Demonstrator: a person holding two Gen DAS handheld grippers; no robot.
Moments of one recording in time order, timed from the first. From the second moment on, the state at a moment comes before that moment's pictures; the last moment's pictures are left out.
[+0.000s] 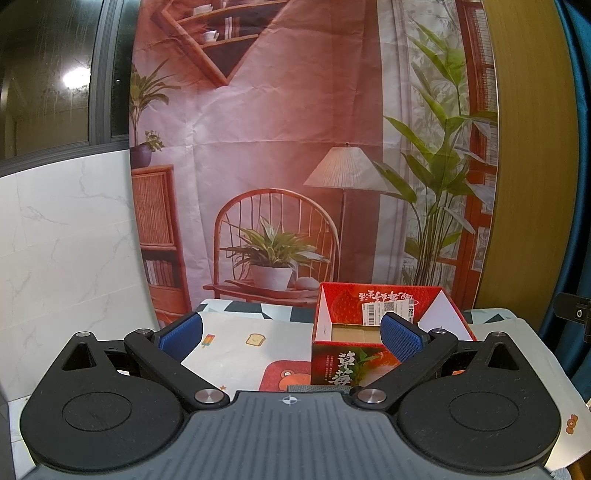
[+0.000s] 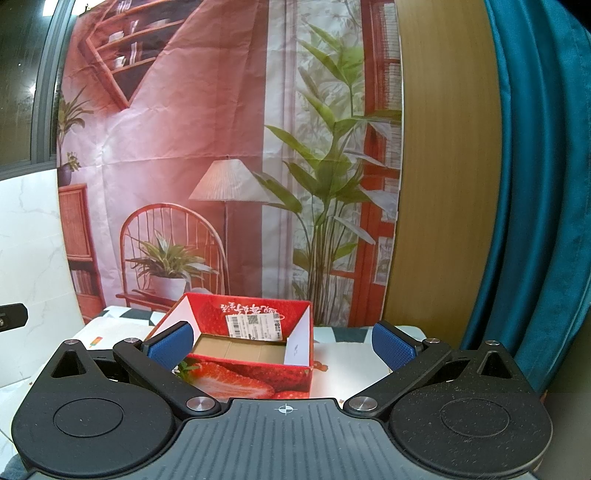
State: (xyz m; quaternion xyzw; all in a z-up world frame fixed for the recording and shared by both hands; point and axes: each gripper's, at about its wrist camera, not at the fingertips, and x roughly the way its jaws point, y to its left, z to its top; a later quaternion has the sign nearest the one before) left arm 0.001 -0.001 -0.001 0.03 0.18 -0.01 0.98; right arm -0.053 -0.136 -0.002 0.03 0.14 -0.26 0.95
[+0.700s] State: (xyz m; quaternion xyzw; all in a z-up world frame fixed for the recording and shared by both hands) left arm 0.002 0.000 -0.001 0.03 0.18 -0.01 0.98; right arm -0.052 -0.136 0.002 0.03 0.14 -0.26 0.95
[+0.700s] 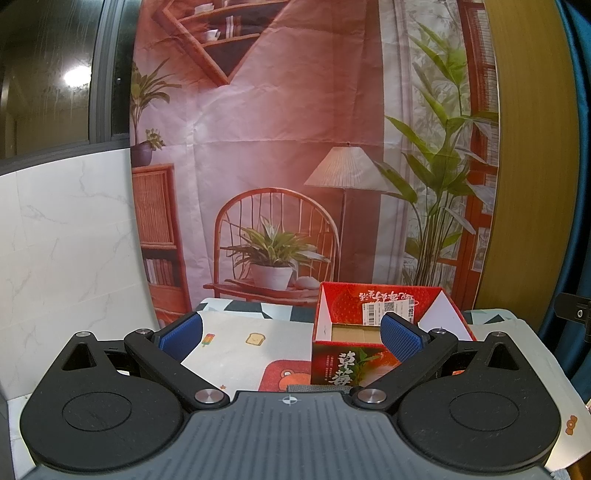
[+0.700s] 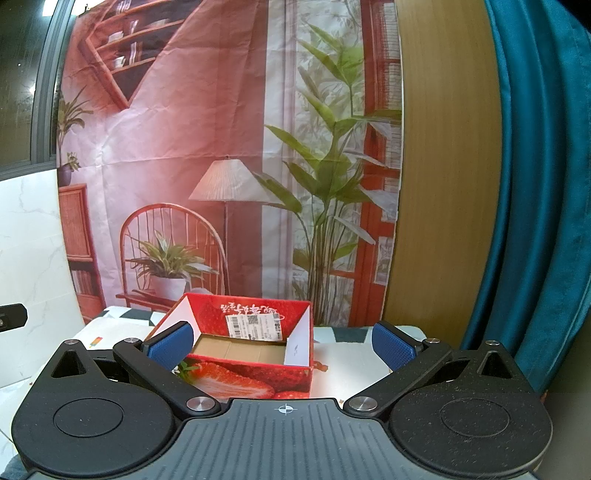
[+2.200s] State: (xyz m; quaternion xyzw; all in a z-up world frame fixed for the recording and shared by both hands) left arm 0.071 -0.006 -0.183 -0.03 0.38 -0.13 0.92; right arm 0.012 -0.142 -0.189 0.07 0.27 -0.15 0.95
